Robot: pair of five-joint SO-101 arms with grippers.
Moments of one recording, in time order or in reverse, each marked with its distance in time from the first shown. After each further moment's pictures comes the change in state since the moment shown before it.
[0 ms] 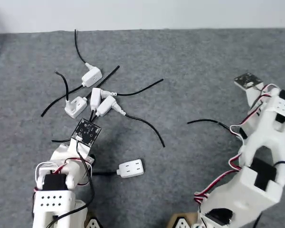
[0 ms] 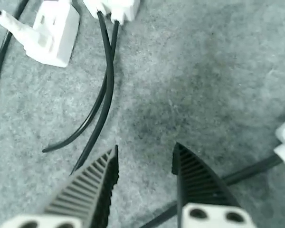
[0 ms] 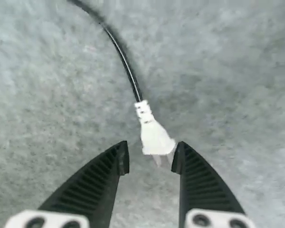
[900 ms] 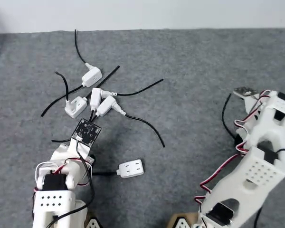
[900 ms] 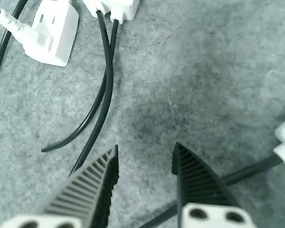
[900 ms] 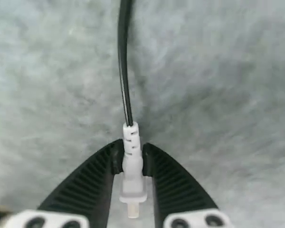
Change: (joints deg) left arm -0.1 0.0 0.0 0.0 -0.1; right arm 1.0 16.5 -12.5 11.3 -8.1
